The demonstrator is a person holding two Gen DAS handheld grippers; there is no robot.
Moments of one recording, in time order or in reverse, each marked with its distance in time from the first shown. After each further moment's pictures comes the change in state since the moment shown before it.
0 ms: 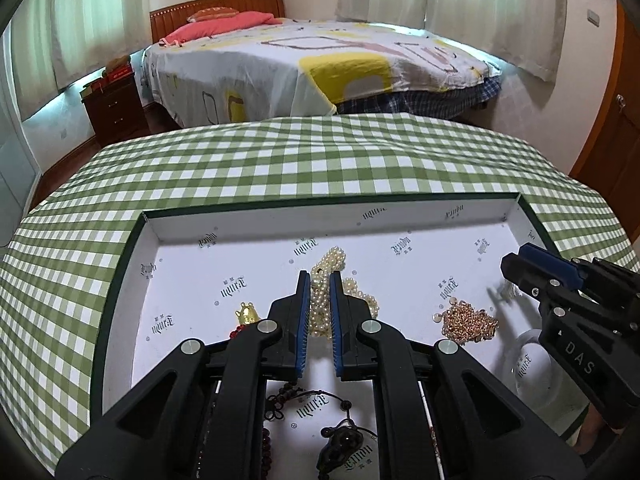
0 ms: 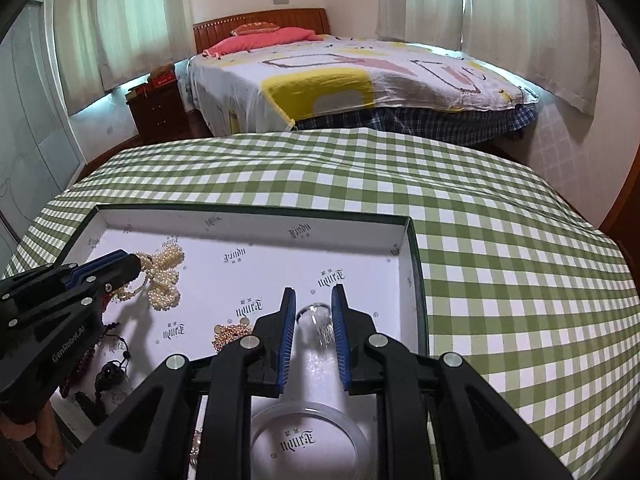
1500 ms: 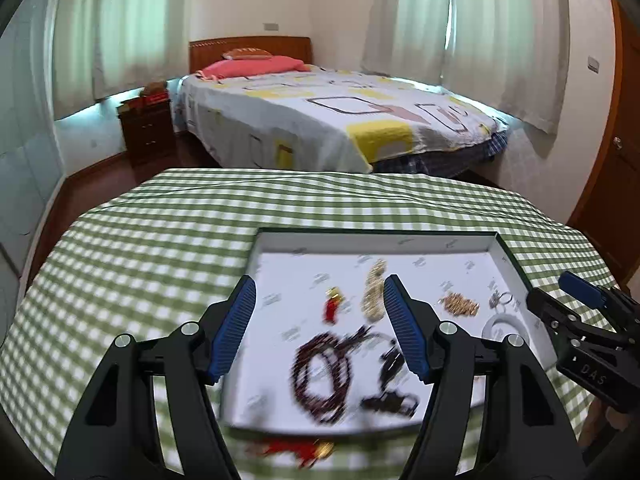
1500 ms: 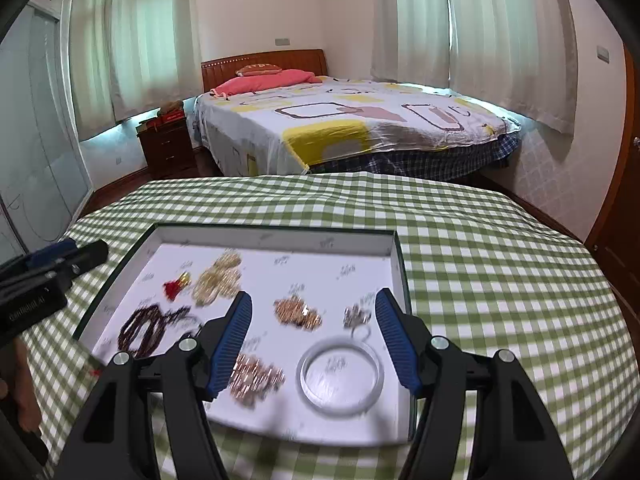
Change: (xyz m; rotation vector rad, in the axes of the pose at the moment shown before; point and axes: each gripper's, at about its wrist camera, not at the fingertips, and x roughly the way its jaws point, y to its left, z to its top) left arm -0.134 0.059 -0.037 -0.083 -0.191 0.044; right arm -0.096 0.029 -0.036 0.008 -0.160 -0.009
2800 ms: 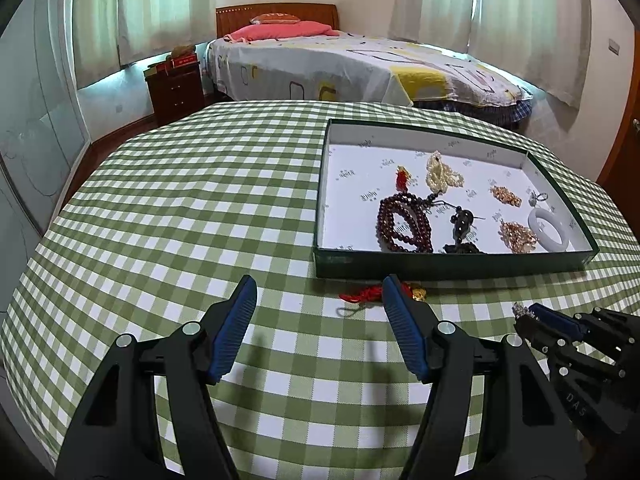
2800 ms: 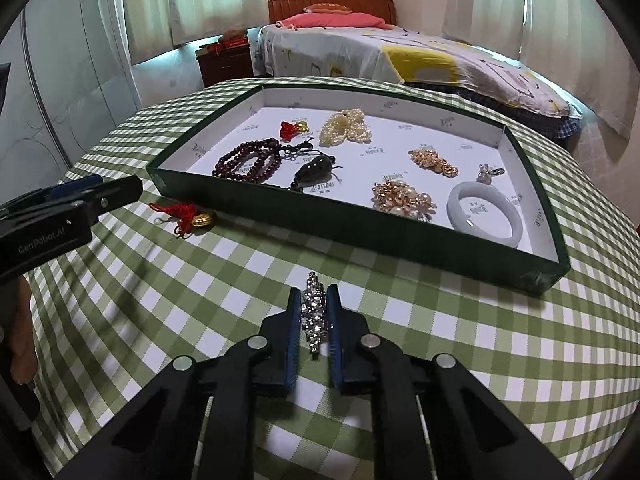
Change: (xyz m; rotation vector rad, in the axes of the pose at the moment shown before) left arm -0.029 0.050 -0.099 -0.022 0.129 0.078; right arm 0.001 0.079 -0.100 -0.156 0.212 0.146
